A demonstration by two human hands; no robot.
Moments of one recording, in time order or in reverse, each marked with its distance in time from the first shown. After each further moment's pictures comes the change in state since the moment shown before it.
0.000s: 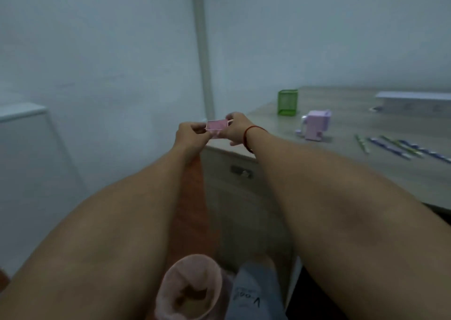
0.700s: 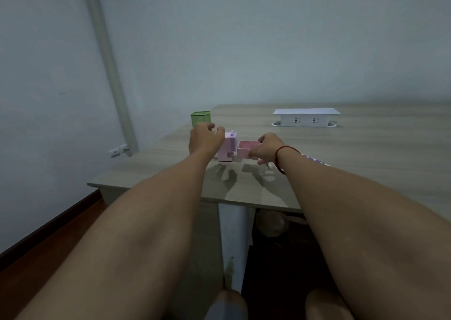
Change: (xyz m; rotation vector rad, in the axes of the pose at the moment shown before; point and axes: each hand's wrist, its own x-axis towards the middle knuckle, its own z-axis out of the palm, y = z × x) left_hand 0.018 0.107 0.230 0.054 -0.137 0.205; right_hand -0.060 0.119 -0.216 -0.120 0.469 0.377
